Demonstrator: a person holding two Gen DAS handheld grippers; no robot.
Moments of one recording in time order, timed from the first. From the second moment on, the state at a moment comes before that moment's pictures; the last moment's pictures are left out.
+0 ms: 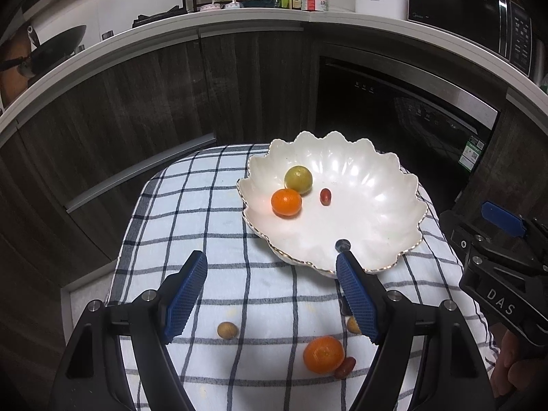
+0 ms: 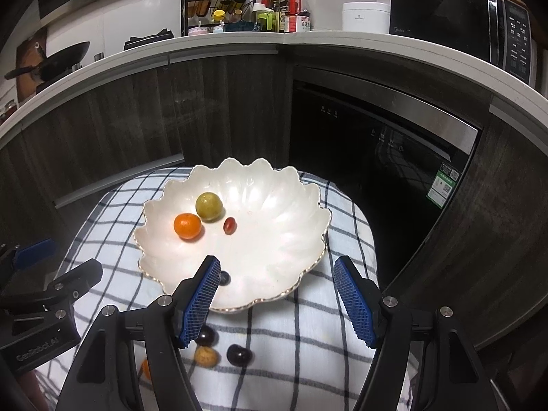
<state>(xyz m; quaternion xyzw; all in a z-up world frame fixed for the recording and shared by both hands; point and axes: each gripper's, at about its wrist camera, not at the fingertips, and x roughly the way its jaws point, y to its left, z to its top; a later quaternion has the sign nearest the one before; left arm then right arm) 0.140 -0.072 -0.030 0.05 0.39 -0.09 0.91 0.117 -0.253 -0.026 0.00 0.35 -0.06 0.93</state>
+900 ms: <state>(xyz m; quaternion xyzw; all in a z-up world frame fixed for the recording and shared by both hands) 0.110 -0.080 -0.082 0.07 0.41 -0.12 0.90 0.089 -0.253 -0.080 -0.01 0.39 -0.04 0.92</state>
